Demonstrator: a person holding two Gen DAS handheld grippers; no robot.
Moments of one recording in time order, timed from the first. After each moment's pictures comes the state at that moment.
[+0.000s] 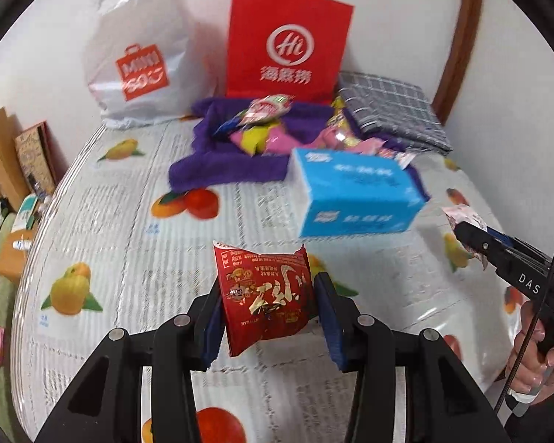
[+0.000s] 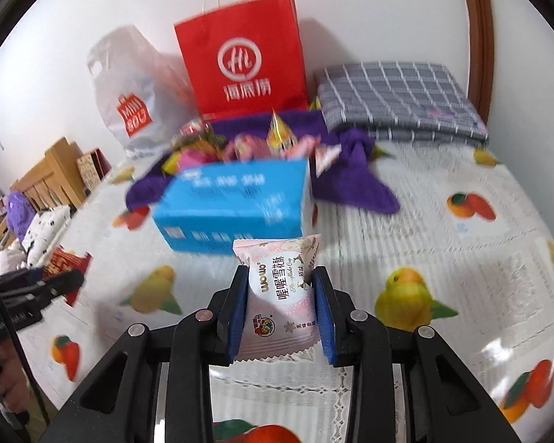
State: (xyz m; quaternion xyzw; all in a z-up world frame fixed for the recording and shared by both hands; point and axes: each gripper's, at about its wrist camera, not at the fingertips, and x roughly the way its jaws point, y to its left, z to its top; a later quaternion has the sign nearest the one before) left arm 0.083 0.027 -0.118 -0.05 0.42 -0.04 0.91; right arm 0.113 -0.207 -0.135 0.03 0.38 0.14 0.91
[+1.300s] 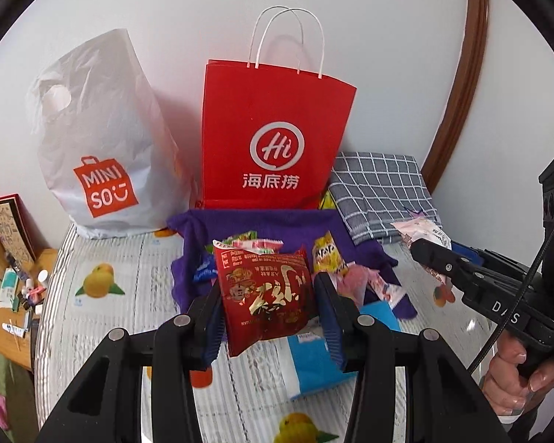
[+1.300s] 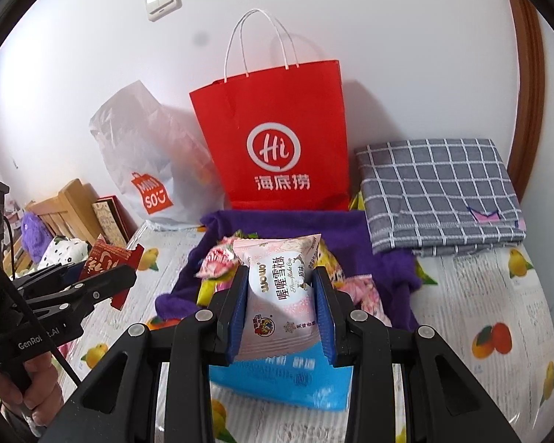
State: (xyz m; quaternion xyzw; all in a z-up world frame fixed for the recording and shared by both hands) left arm 0.217 0.040 -0.025 -0.06 0.35 -0.07 0.93; right arm 0.242 -0.153 -0.039 0.03 0.35 0.18 0.92
